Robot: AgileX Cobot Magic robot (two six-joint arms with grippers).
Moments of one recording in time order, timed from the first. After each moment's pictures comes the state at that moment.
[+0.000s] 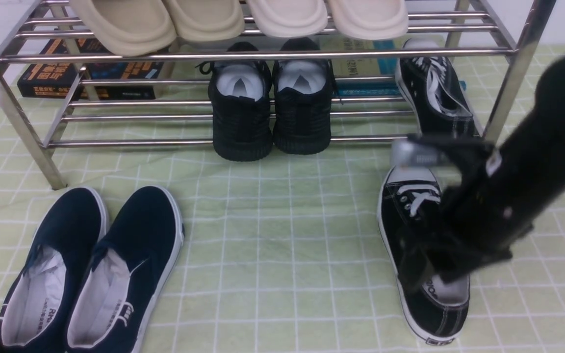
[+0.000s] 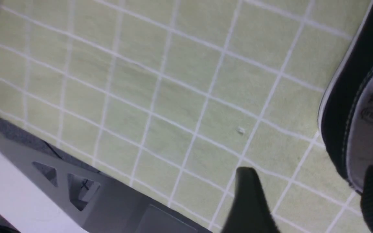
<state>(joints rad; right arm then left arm) 0.47 1.54 -1.23 0.41 1.13 0.04 -0.02 -0.01 0.02 0.20 0.37 -0.21</state>
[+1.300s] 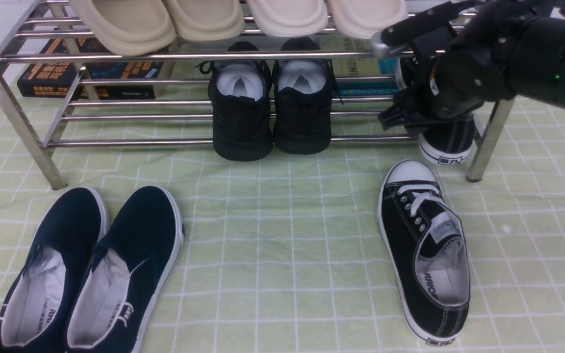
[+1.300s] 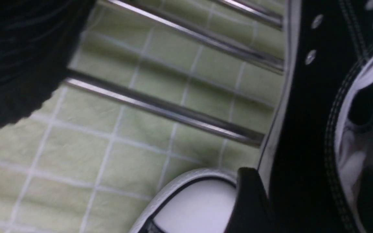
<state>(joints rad) 0.47 1.87 -1.53 -0.53 0.71 0.50 -0.02 -0.01 0.02 0.20 0.37 -0.21</state>
